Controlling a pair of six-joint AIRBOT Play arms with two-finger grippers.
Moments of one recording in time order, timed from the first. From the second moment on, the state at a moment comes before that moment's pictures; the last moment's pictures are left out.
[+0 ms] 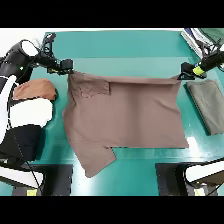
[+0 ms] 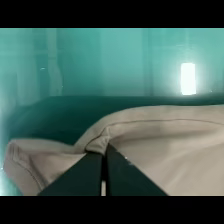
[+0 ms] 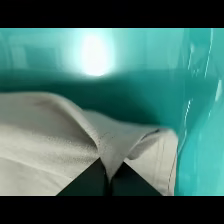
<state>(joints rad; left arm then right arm) -0.05 -1.62 1.65 1.14 -1.08 -1.52 -0.22 -1.66 1.76 -1.23 1.46 1.50</state>
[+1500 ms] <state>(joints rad) -0.07 -0.94 0.59 1.14 -1.27 -1.60 -0.26 -1.13 1.15 -1.33 1.39 1.45</state>
